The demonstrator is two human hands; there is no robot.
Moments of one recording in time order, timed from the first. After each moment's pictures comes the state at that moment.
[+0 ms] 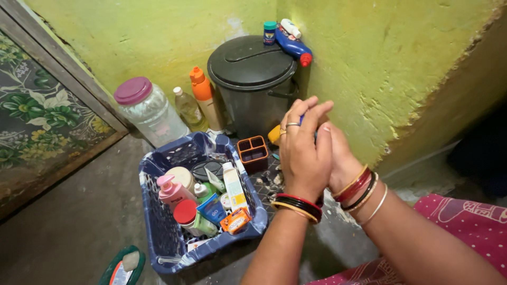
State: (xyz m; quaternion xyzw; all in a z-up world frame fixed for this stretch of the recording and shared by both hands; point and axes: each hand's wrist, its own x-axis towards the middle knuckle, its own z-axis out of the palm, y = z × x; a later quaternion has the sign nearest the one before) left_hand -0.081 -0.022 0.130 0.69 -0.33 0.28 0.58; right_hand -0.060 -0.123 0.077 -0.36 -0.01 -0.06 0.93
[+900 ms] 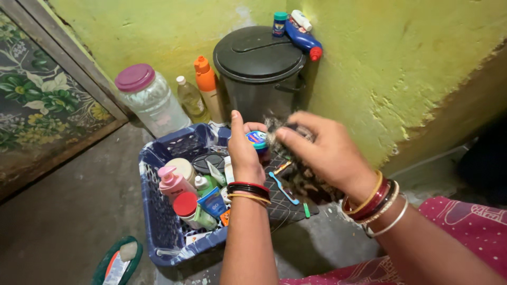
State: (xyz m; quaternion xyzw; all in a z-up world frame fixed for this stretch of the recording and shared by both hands) left_hand 0.012 0.043 0.061 0.52 0.01 -0.07 0.85; right_hand -0.106 -0.077 0.165 -0.83 -0.04 -0.16 0.53
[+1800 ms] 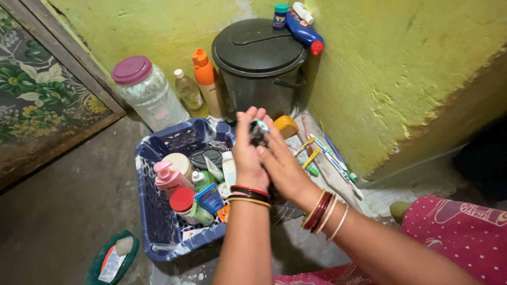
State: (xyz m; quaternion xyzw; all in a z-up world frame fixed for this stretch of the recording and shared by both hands) left_hand 0.007 0.028 0.044 0.31 0.00 -0.10 0.95; right_hand -0.050 -0.053 0.025 -0.77 -0.13 -0.22 0.58
